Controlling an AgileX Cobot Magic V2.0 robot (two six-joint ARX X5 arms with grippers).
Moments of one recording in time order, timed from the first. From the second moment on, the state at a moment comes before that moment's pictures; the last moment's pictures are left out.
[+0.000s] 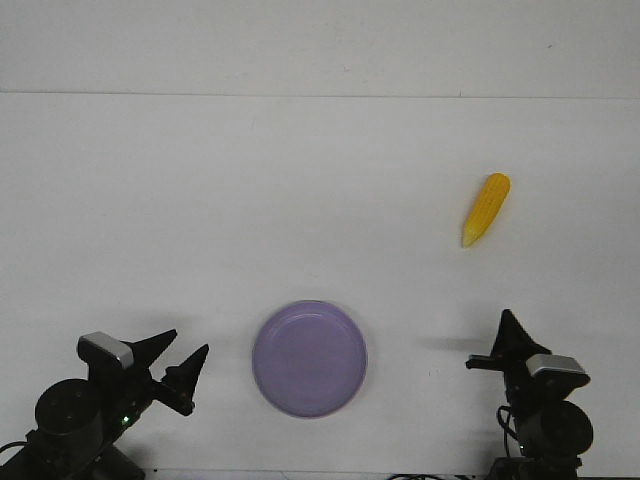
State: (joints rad) left arm -0.57 0.33 0.64 -0.53 0.00 -0.31; right arm -0.01 0.06 0.17 -0.09 -0.02 0.39
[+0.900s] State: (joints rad) left arm -0.57 0.33 0.64 -0.53 -0.01 -0.31; right arm -0.05 1.92 1.57 -0.65 0.06 0.32
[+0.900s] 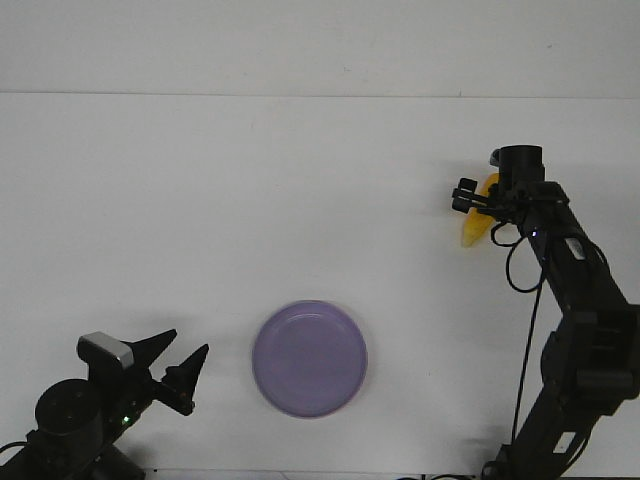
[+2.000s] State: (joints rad) left arm -0.57 0.33 0.64 -0.54 -0.02 -0.31; right arm -0.05 1.92 1.59 -0.69 0.03 0.29
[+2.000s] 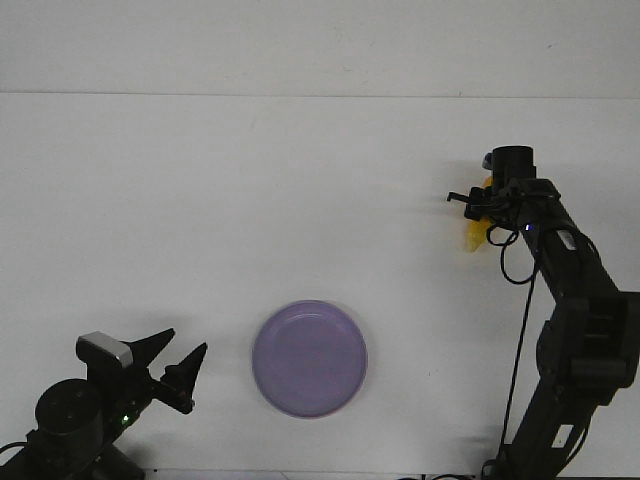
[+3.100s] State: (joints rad) left arm -0.57 0.33 0.64 -0.54 -0.02 -0.31; right arm 1.05 1.30 0.94 -0.49 0.08 0.24
